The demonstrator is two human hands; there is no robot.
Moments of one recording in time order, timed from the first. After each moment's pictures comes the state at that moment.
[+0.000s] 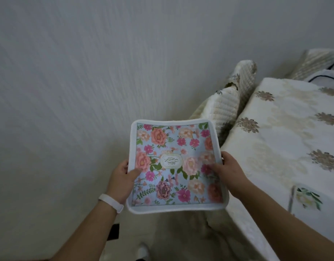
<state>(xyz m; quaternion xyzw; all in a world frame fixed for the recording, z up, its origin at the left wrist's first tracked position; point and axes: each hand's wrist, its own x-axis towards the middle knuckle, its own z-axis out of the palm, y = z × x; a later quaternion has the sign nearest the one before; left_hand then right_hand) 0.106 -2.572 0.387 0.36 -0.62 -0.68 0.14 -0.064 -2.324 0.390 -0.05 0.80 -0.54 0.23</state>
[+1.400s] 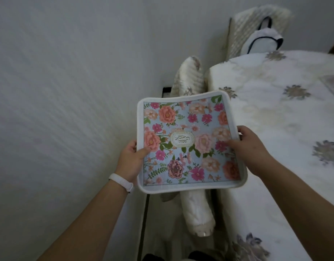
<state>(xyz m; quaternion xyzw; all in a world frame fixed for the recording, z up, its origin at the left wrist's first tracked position) -0.408 -2.652 0.420 0.20 -0.69 -0.70 -0.07 -0.415 -2.348 0.423 0.18 0.79 -0.59 0.07</state>
